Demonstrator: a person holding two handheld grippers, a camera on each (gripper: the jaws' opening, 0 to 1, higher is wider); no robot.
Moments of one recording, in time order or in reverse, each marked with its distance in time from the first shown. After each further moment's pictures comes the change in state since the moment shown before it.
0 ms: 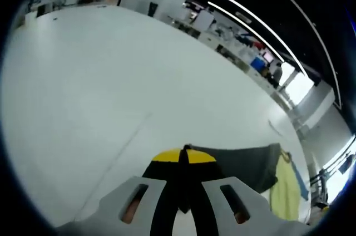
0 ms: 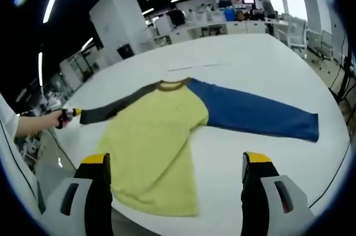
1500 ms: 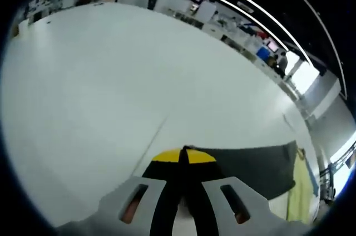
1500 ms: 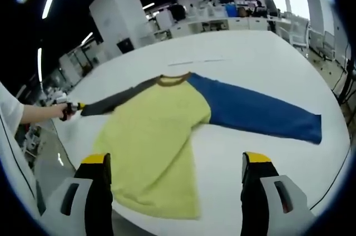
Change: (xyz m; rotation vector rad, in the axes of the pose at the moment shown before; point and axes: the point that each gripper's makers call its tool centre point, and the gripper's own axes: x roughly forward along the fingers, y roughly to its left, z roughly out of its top) left arm 0.046 0.019 0.009 0.056 0.065 0.048; right arm 0.013 0.001 -0.003 -0.014 0.043 -0.002
